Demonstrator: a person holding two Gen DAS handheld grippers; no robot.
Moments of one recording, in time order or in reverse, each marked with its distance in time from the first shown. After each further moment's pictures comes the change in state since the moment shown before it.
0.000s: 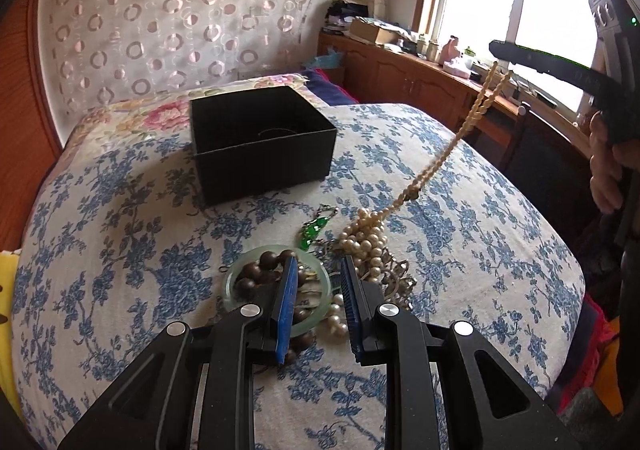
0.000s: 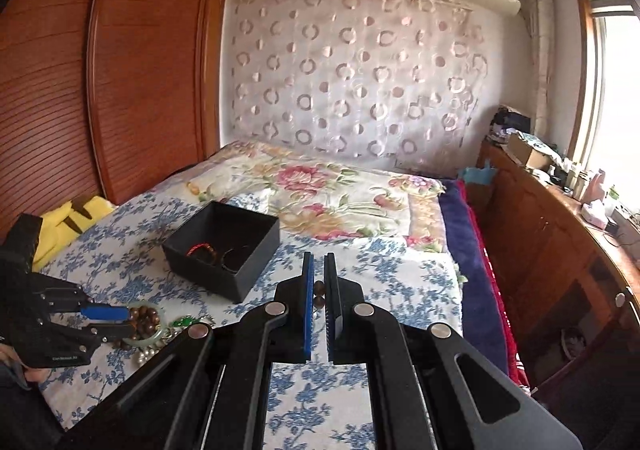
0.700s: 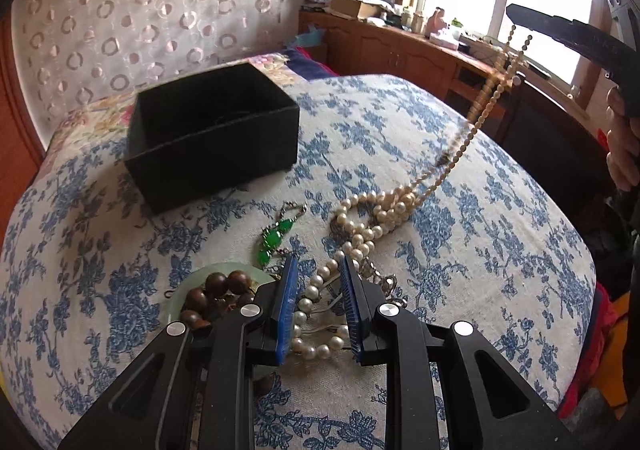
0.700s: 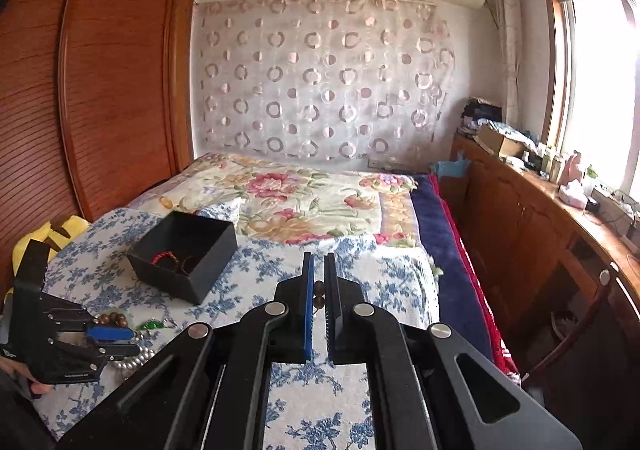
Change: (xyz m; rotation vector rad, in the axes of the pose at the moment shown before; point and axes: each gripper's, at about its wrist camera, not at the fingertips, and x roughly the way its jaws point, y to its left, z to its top) left arm 0.044 -0.018 0.010 0.061 0.094 -0.031; right arm -0.006 -0.043 -0.014 0.076 -0.009 -0.074
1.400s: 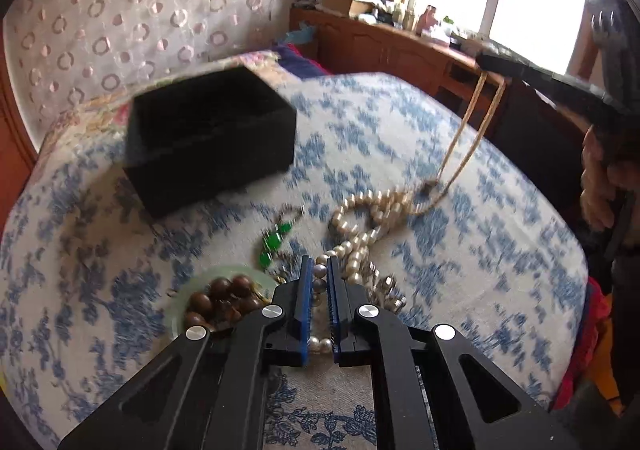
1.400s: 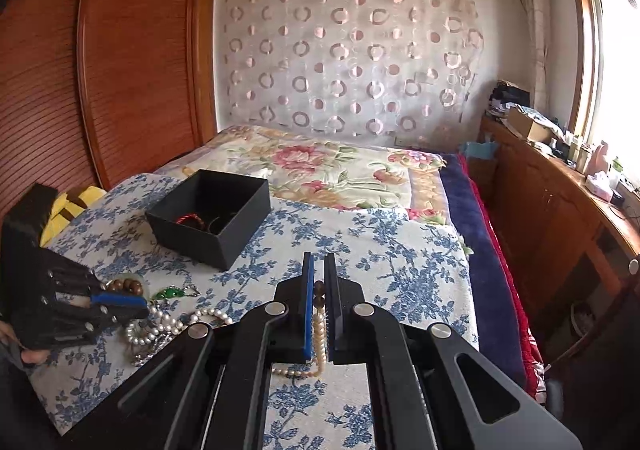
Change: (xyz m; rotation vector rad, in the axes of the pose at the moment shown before) left arm -0.014 0.005 0.009 0.009 -0.018 -0.032; right arm 0.028 0.036 -0.029 -0.038 0.073 0.088
